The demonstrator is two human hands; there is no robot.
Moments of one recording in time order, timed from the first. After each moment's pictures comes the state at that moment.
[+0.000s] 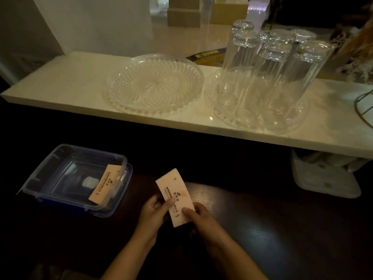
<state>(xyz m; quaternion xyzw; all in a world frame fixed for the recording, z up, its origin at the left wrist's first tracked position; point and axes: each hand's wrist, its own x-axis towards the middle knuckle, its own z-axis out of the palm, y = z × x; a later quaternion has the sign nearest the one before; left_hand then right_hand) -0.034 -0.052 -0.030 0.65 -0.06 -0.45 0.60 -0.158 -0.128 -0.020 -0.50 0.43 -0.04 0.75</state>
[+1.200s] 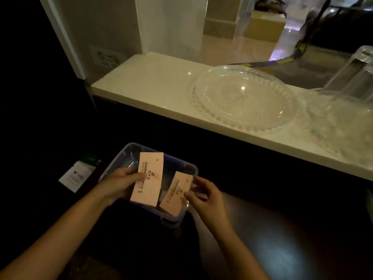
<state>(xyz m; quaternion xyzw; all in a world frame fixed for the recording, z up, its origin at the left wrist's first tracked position) 0.244 0.064 0.006 0.74 -0.11 -0.43 0.50 0.035 -0.059 0.013 -0.72 0.36 -0.18 0.57</state>
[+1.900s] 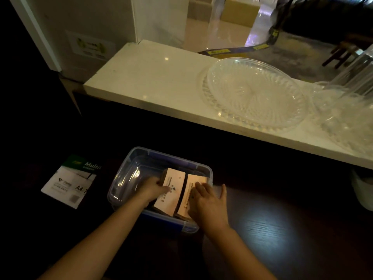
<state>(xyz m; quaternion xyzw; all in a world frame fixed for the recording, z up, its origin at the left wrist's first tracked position) 0.271 0.019 -0.063 0.80 -0.23 -0.47 0.30 0.093 -0.041 -0.040 -0.93 0.35 0.05 0.07</state>
